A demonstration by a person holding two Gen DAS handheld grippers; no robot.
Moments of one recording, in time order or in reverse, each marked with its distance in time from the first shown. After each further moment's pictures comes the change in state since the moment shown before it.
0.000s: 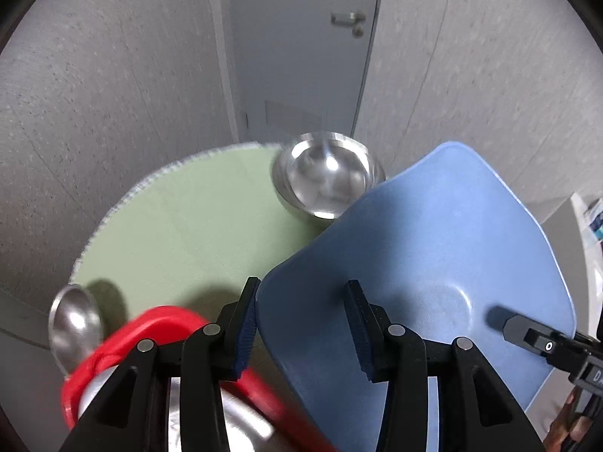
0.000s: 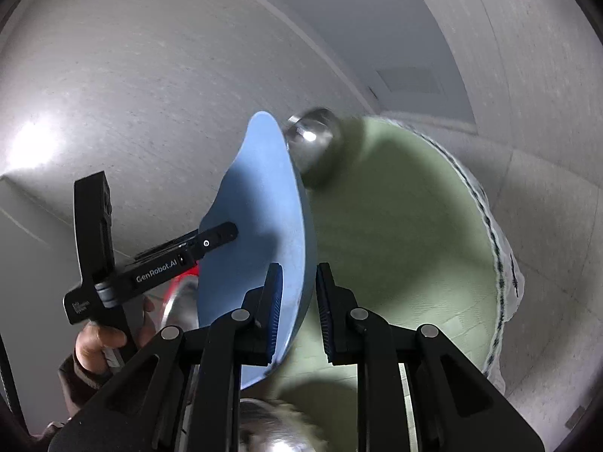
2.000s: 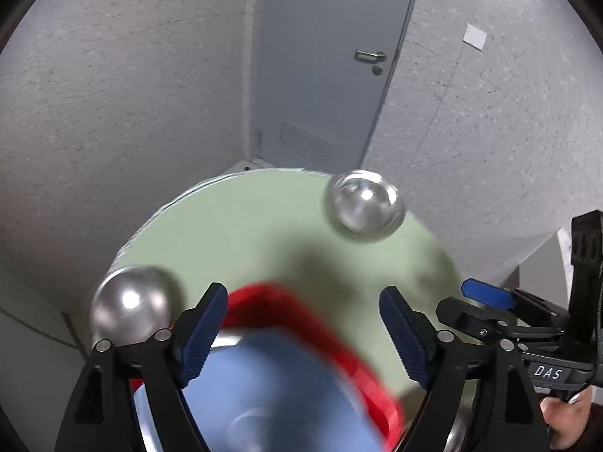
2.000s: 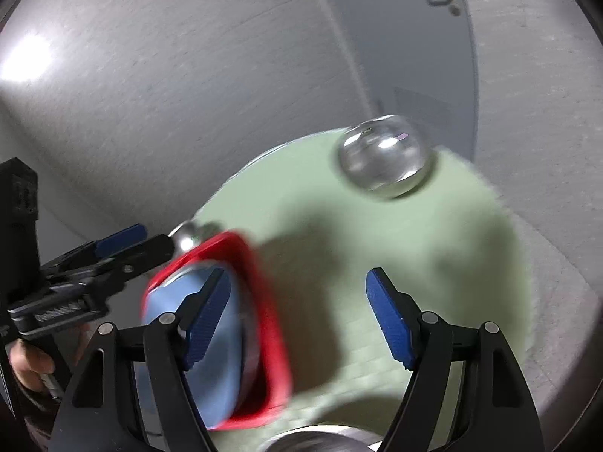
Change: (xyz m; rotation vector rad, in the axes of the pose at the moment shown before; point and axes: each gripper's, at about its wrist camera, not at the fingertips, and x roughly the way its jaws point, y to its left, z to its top) left arm -0.084 0.052 -0.016 -0.090 -0.057 -0.037; right arm 0.057 0.104 0.007 -0.237 0.056 -0.200
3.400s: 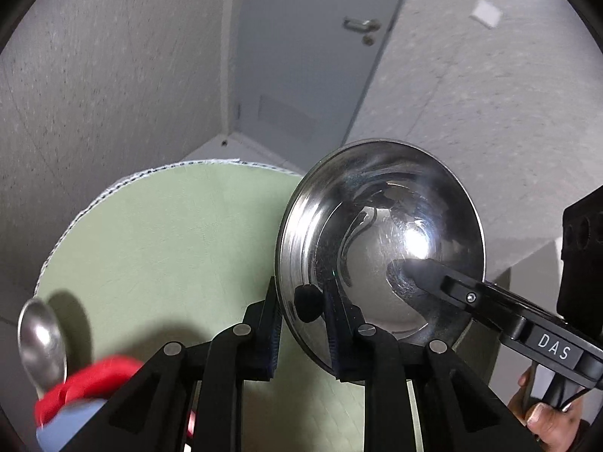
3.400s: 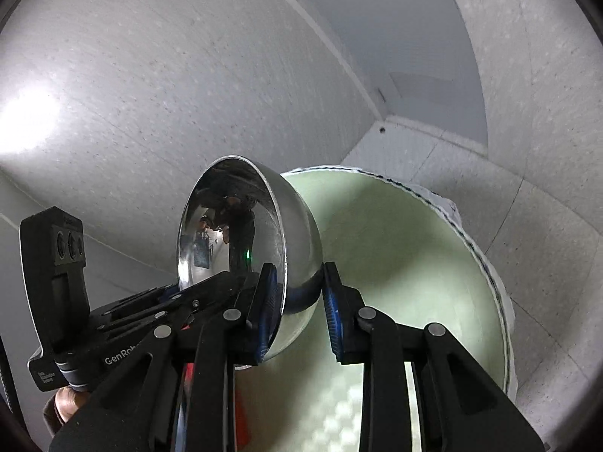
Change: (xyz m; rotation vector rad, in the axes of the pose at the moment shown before) left arm 0.131 -0.048 0.055 -0.041 0.090 -0.051; right arm 0.038 -0.109 0.068 0.150 -0.005 0.160
